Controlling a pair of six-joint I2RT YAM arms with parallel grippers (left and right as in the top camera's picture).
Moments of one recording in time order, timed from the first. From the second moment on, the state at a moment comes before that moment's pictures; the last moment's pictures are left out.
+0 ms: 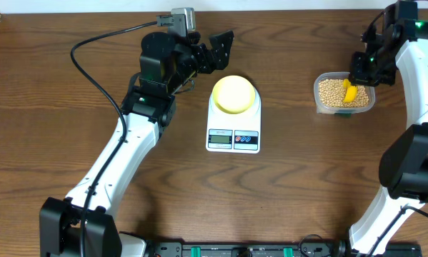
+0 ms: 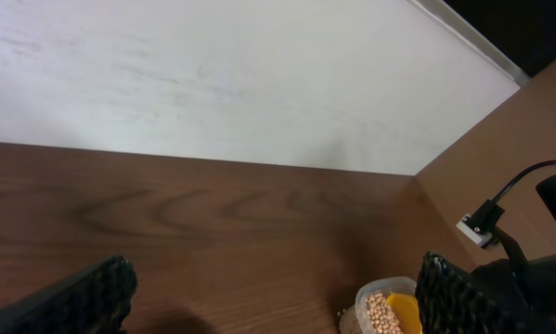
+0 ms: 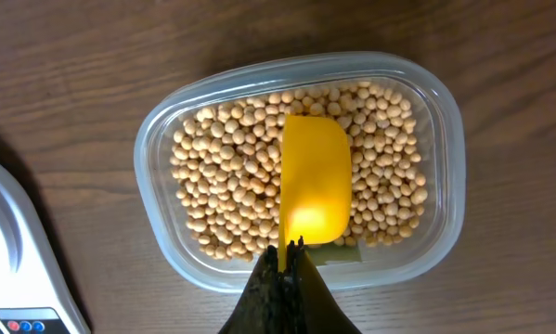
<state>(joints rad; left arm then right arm) -0.30 1.55 1.16 0.15 0.31 -0.48 -0.15 2.04 1.88 -1.24 -0.13 0.02</state>
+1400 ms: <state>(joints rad) -0.30 1.55 1.16 0.15 0.31 -0.48 -0.15 2.04 1.82 -1.14 -0.06 -0.01</state>
